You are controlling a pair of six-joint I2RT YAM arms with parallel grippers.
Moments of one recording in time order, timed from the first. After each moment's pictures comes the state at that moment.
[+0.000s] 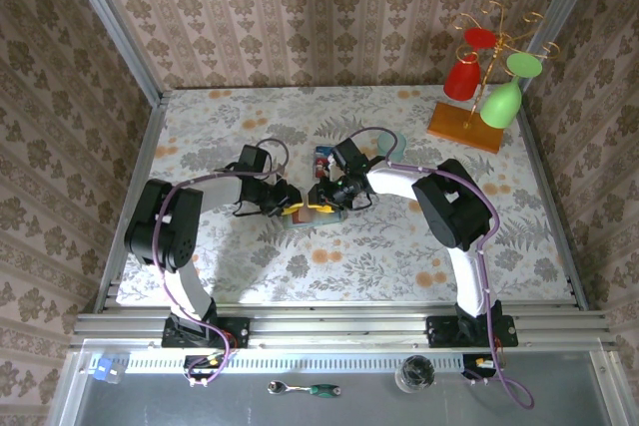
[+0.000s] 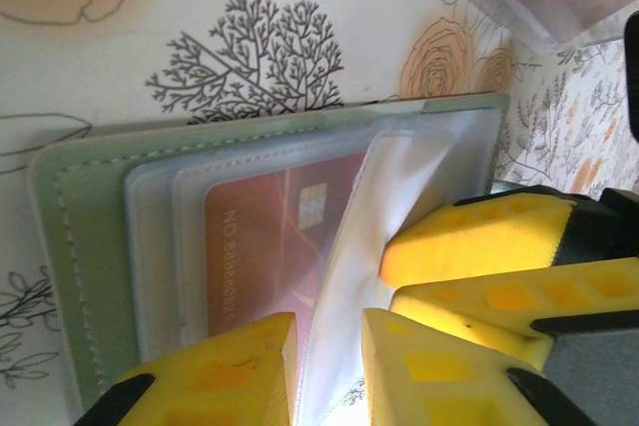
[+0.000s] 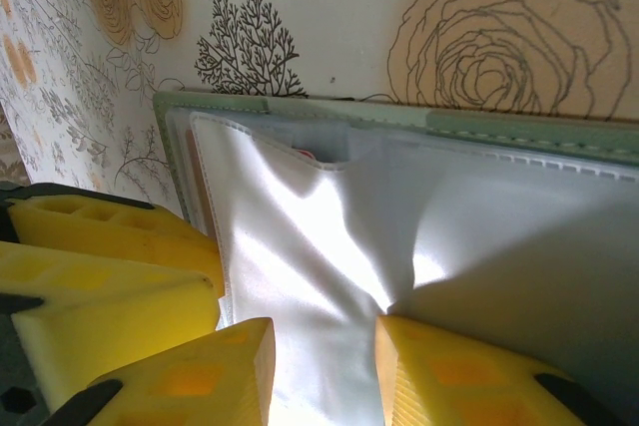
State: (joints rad) left arm -0.37 1.77 0.94 -0.27 0.65 -0.70; right arm 0.57 2.09 1.34 -0.29 -0.58 0.76
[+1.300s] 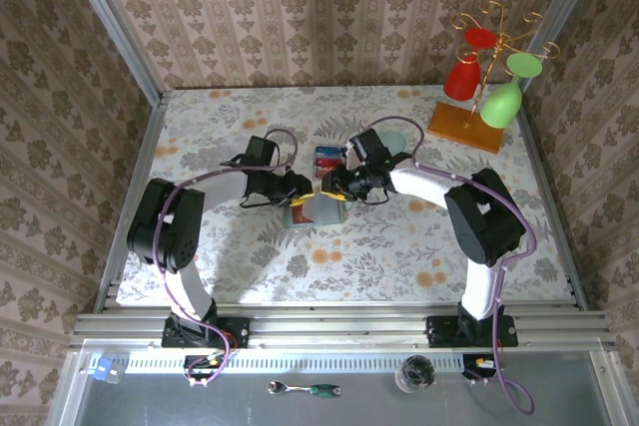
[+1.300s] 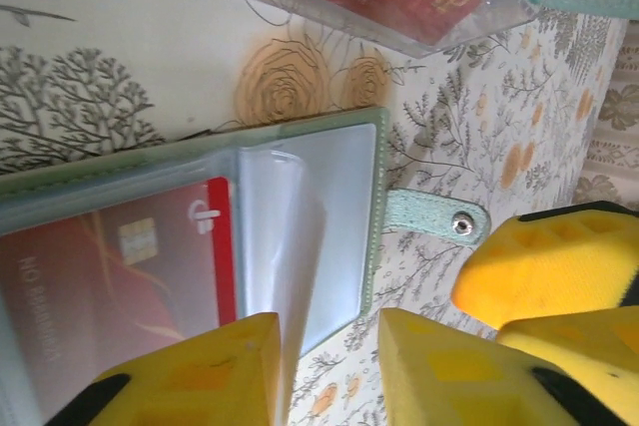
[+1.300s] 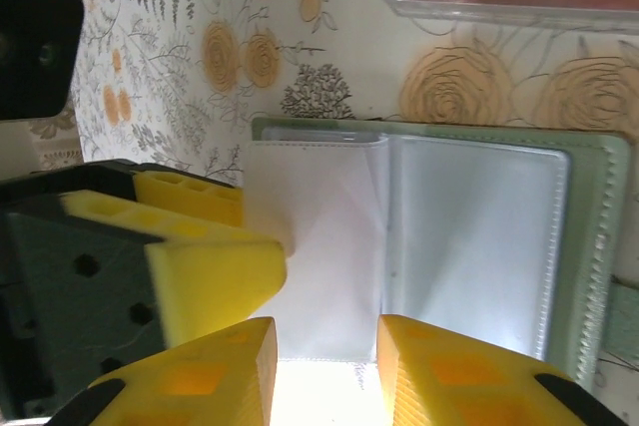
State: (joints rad) left arm -0.43 1.77 1.02 -0.27 0.69 -0.71; right arm 0.51 1.87 1.21 -0.25 -0.53 0.76
